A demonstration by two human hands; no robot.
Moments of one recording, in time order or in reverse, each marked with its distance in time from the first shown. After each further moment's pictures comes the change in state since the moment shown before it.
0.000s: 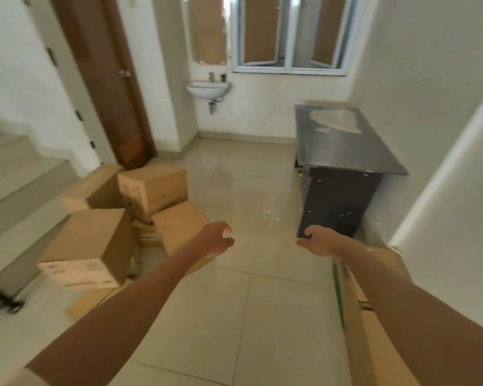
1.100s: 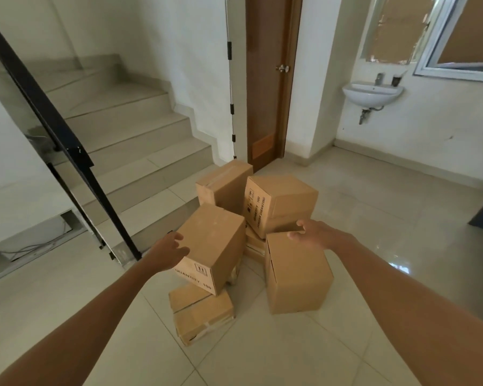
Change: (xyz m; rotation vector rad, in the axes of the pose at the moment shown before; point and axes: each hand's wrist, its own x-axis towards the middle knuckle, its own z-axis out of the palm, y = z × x) left_hand 0.024 -0.399 -0.222 -0.287 0.397 -0.680; right_hand 0.271 -0.459 0.024 -0.102 -0.191 -0.532
